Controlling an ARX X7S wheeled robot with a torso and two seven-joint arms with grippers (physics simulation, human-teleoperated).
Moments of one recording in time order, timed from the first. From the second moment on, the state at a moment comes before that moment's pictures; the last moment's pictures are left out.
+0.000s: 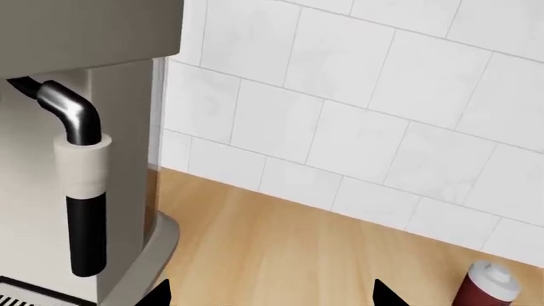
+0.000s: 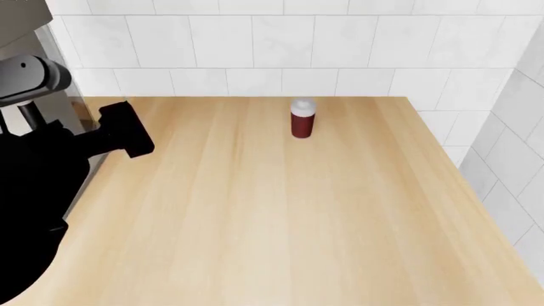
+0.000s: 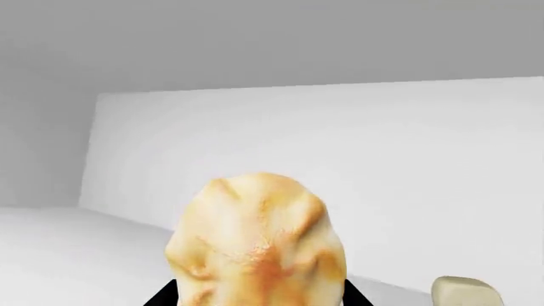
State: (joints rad) left arm -0.76 -0.70 0.03 0.58 -1.66 -0.88 -1.21; right arm 2.10 0.15 -0.65 0.79 0.95 0.61 0.01
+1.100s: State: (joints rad) left arm -0.73 -0.70 0.03 0.58 -1.66 -0.86 -1.21; right arm 2.26 0.00 -0.44 1.23 0.68 0.65 -0.13
